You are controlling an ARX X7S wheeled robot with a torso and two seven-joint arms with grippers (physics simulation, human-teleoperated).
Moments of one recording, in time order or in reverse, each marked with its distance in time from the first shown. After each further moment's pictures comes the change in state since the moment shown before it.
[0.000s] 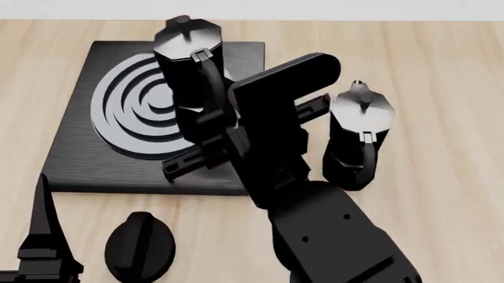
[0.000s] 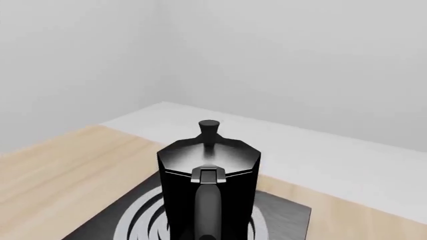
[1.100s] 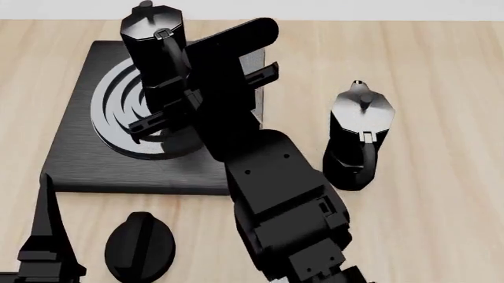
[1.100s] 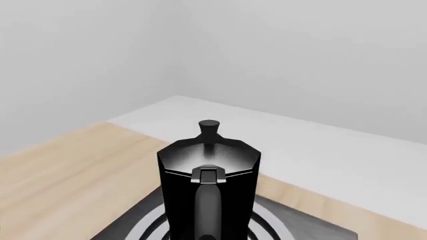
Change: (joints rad) left arm 0.001 -0.010 -0.001 -0.004 -0.039 0.027 0.012; right arm 0.262 -0.207 -0.133 0.642 -0.015 -0.296 -0.102
